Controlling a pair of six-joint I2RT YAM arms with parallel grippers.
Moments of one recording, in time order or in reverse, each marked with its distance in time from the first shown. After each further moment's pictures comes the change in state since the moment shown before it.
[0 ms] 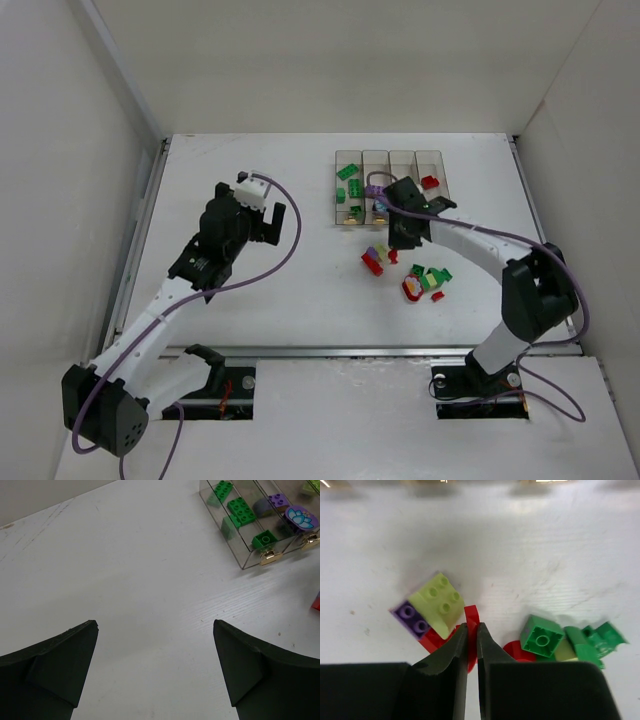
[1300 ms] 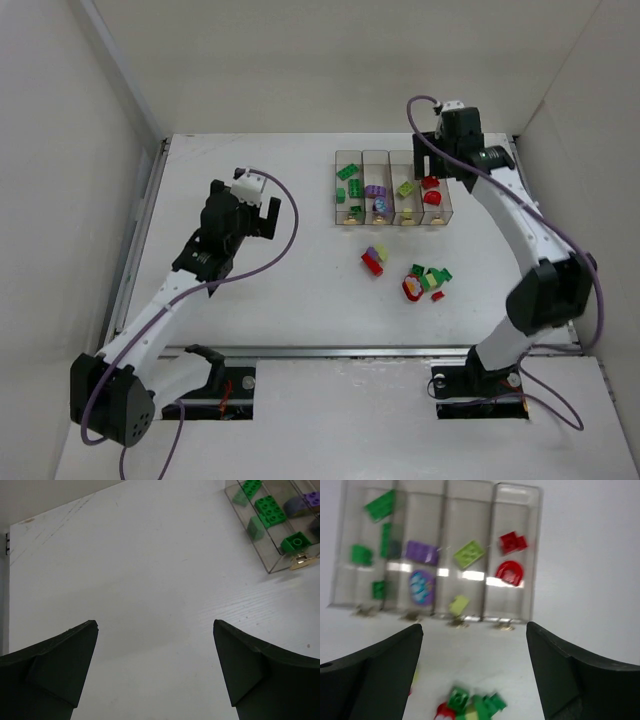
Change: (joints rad) left arm 0.050 0.078 -0.005 0.061 -0.047 0.024; right arm -0.291 0.069 0.516 -0.031 0.034 -0.483
